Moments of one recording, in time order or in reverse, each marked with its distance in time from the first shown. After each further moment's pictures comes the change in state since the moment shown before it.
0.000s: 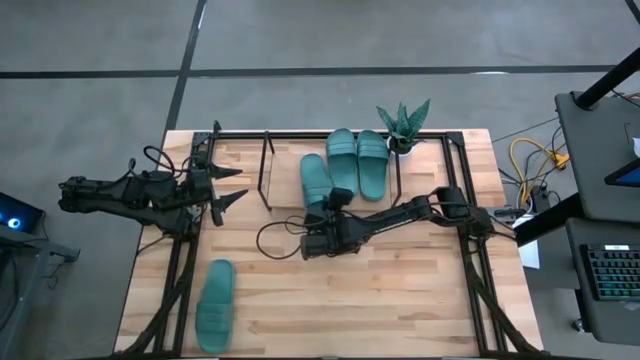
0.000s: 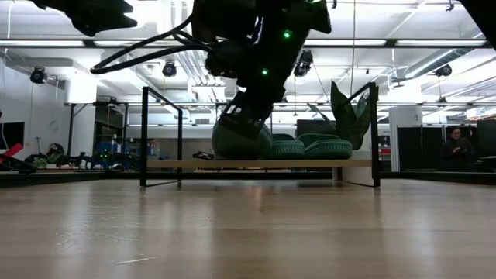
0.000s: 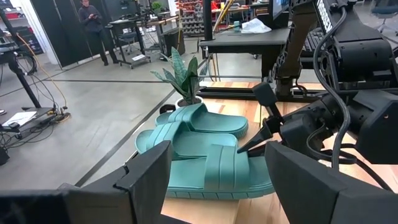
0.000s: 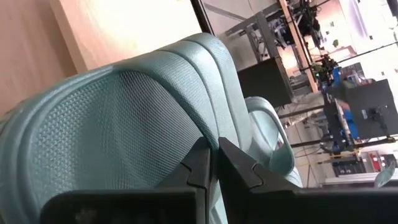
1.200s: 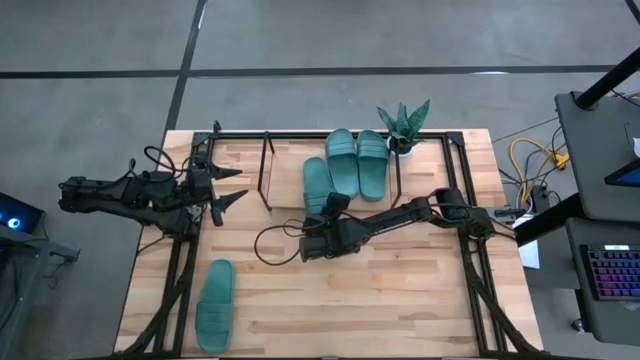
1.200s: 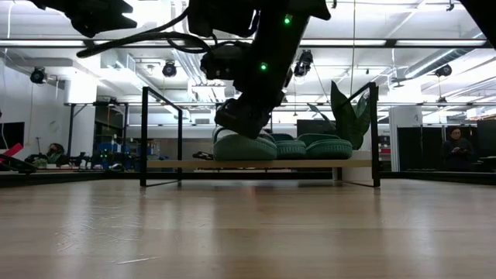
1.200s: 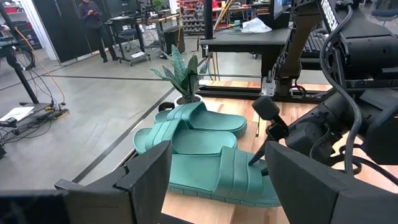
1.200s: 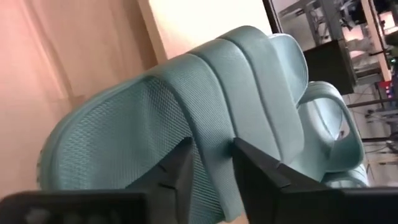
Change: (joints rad) left arm 0.000 0.000 0.000 -0.006 0.000 -0.024; right arm 0.009 0.015 0.048 -0.055 -0.239 0.040
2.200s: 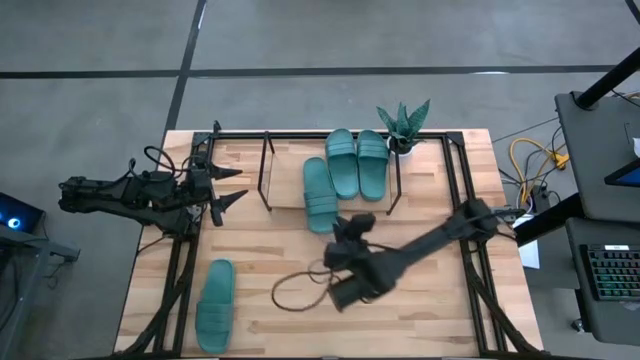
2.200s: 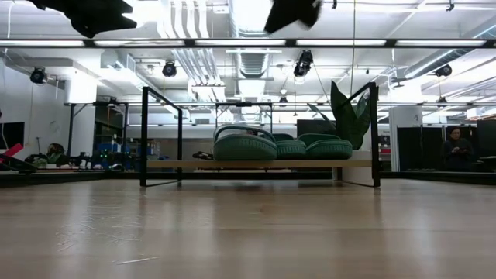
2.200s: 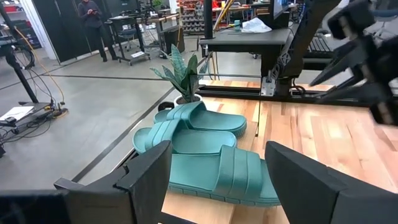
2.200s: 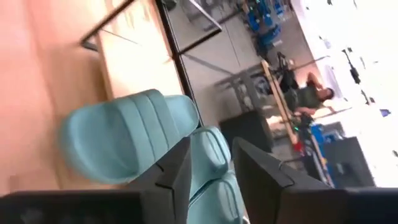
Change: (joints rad) left arm 0.000 -0.002 0.000 -0.003 0.002 -0.003; right arm 0.272 -0.148 0.093 -0.359 0.376 0.103
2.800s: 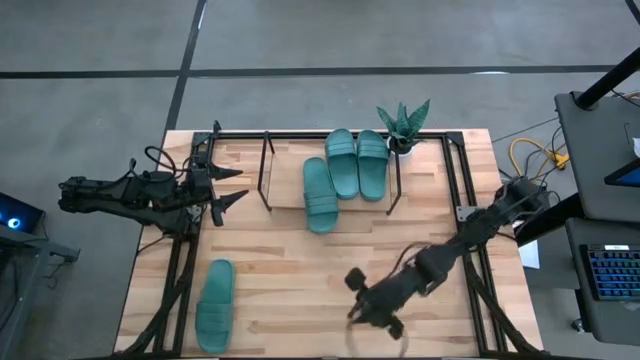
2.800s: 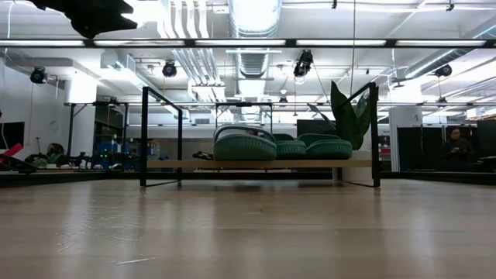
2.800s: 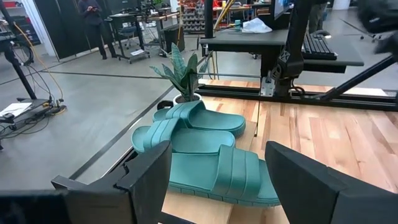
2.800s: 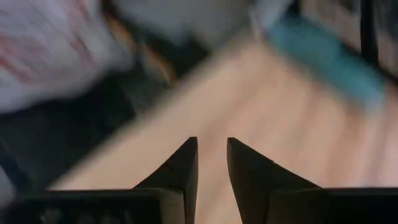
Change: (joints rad) left arm 0.000 0.005 0.000 0.001 0.000 -0.019; right arm 0.112 -0.399 -0.724 1.170 -1.195 -0.687
